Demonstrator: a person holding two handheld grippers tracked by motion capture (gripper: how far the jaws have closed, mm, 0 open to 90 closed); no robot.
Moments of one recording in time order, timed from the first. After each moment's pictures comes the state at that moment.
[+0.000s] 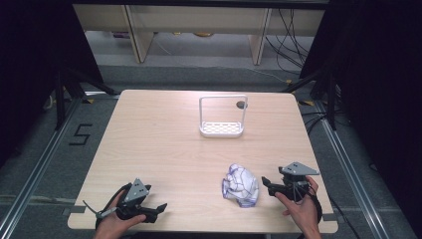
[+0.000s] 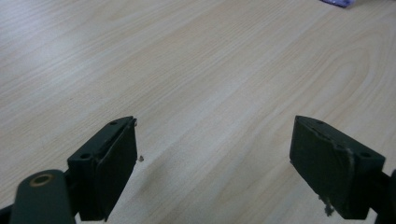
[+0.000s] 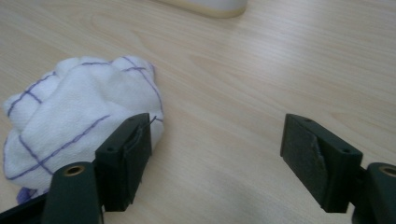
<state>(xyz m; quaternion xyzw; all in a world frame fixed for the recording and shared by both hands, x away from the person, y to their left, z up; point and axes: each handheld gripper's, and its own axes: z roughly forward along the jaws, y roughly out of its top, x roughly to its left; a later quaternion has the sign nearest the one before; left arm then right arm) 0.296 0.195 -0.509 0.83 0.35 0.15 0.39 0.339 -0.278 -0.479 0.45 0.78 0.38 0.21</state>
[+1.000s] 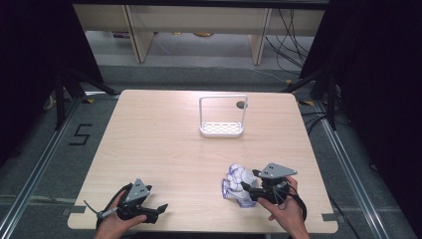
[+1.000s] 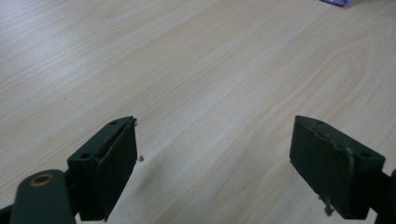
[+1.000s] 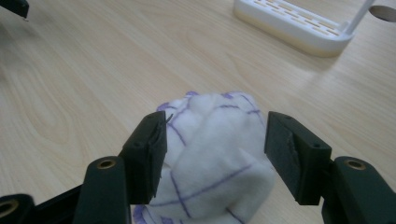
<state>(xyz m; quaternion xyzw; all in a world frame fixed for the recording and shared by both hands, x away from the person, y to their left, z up) 0.297 0.193 -0.511 0.84 0.36 0.15 0.39 0.328 -0.217 -0.458 0.35 0.83 0.39 0.17</state>
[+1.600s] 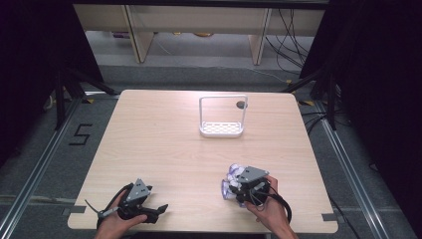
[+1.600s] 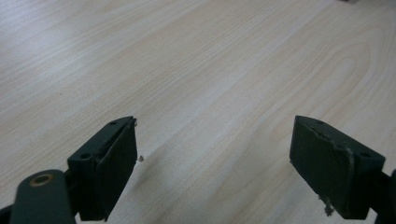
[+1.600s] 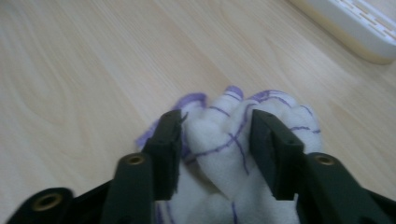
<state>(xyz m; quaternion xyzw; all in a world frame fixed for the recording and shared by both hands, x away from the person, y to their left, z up) 0.297 0.192 -0.514 0.83 0.36 0.14 0.40 0.333 -0.175 -0.475 0.29 0.88 0.31 0.20</state>
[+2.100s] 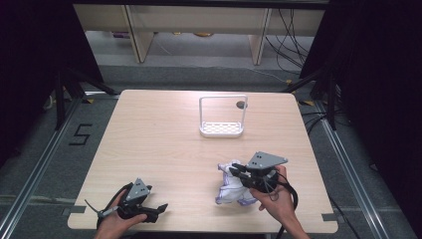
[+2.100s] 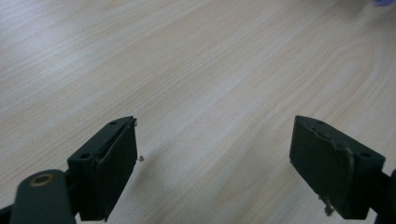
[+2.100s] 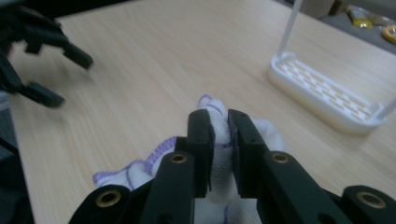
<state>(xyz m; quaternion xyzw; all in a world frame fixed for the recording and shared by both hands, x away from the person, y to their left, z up) 0.300 0.194 -0.514 0.83 0.36 0.14 0.40 0.337 -0.182 -0.412 0.28 0.83 0.45 0.16</state>
